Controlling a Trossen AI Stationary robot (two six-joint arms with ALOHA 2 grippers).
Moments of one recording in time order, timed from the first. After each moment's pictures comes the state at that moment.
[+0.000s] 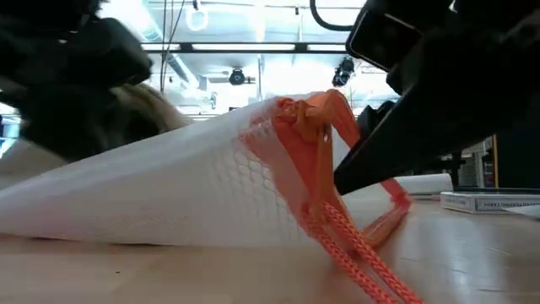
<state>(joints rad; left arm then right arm) -0.50 1.46 0.49 0.21 -0.14 -0.36 0.54 1.90 0.87 0.40 0.31 0.41</state>
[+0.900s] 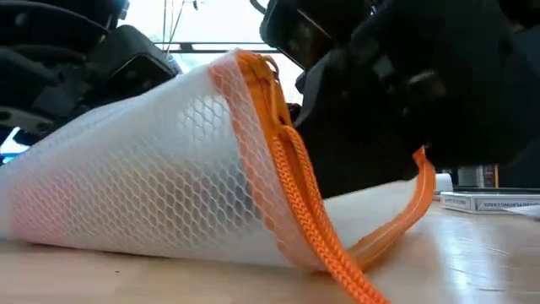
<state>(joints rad) -0.48 1.80 0.56 0.72 -0.14 -0.21 0.48 2.11 1.12 0.41 0.18 0.11</state>
